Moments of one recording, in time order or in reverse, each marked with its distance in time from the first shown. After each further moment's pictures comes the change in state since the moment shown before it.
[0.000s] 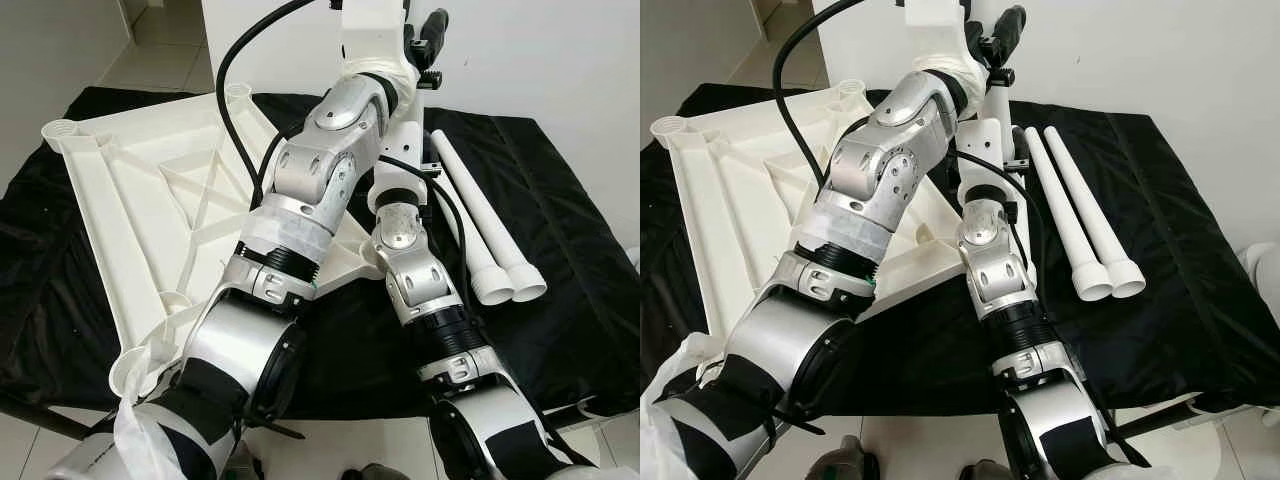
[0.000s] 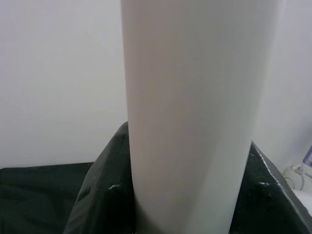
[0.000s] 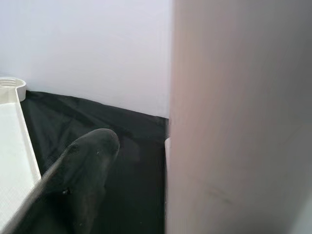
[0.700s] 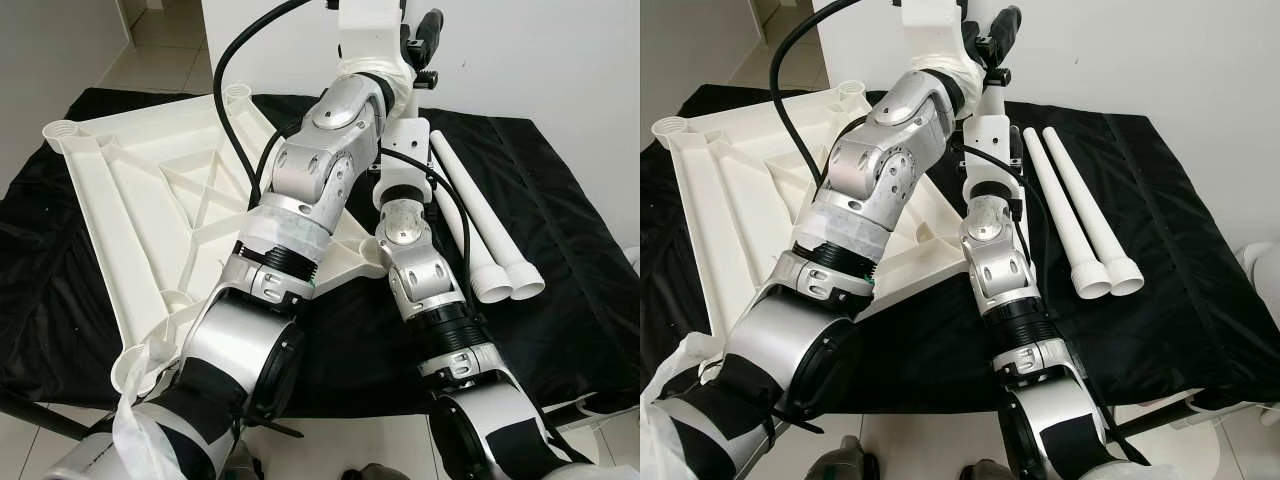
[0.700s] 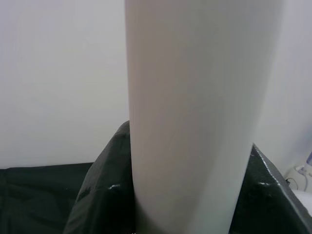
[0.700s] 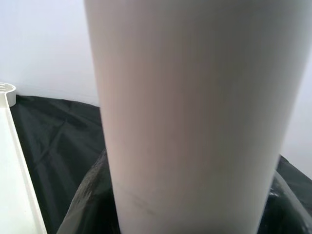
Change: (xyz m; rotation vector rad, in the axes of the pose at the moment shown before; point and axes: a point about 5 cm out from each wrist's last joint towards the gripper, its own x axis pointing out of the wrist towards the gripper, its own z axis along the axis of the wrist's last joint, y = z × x) left arm 0.000 0.002 0.000 0.001 0.001 0.013; right arm 0.004 -0.003 0.000 0.036 0.018 -0.011
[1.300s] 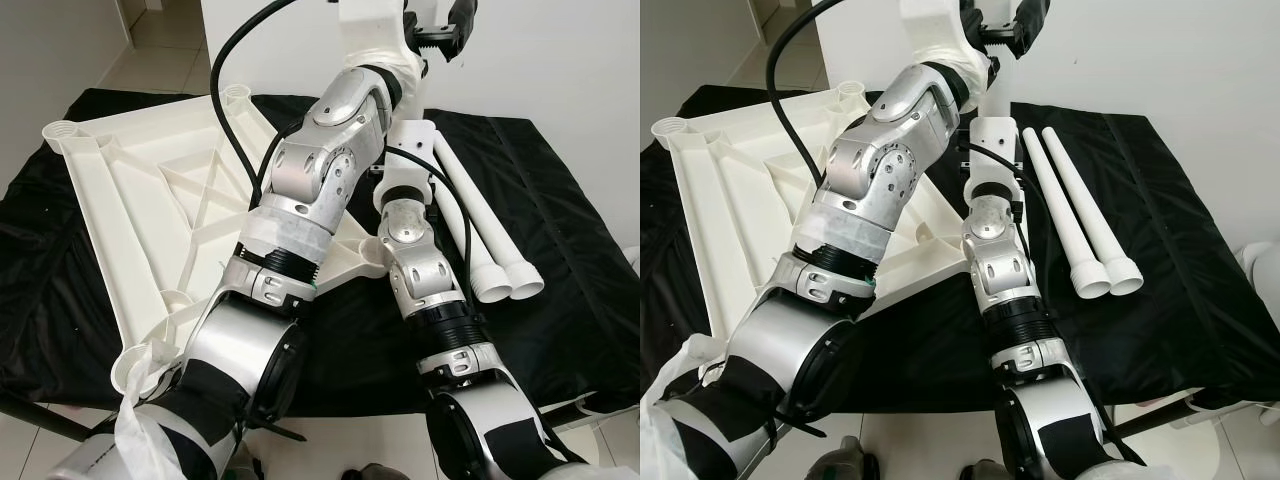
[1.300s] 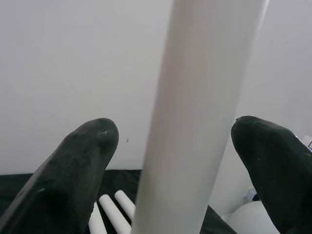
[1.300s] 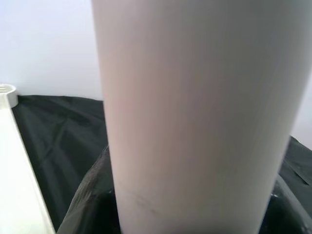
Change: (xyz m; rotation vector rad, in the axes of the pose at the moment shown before) left arm -0.004 -0.007 0.011 -0.076 -0.058 -0.045; right arm 0.003 -0.008 -0.005 0.063 0.044 -0.041
